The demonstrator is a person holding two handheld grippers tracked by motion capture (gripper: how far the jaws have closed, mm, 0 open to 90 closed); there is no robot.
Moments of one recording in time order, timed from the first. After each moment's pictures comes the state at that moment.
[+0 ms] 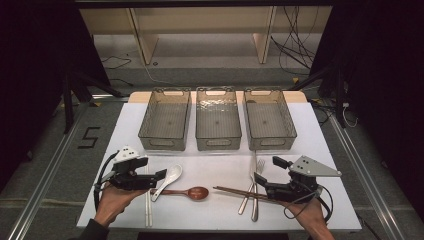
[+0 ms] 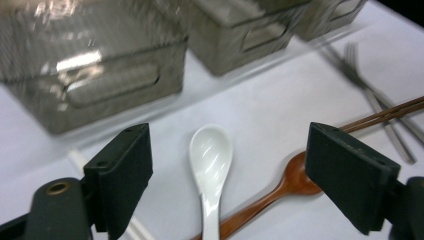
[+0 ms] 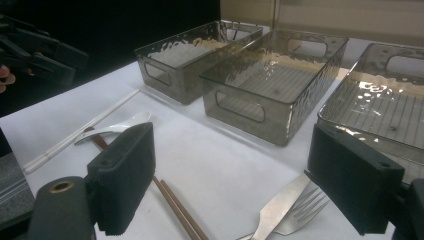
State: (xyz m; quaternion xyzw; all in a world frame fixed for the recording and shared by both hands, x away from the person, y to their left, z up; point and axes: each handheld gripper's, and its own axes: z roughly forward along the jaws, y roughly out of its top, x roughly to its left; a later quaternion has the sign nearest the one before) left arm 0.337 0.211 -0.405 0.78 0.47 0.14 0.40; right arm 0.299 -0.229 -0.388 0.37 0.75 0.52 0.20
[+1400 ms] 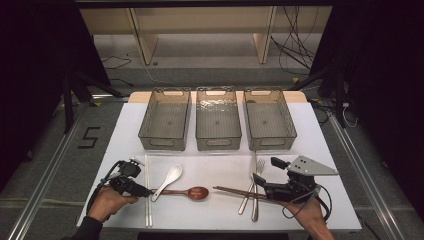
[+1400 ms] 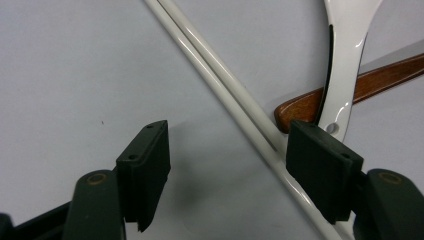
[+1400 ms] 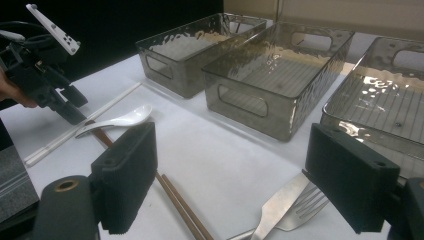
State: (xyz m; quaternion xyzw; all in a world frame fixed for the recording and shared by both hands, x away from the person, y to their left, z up) left arm 0.360 0.227 -0.461 0.83 0.54 0.06 0.13; right arm 0.301 -0.227 -0.389 0.36 0.75 0.51 0.19
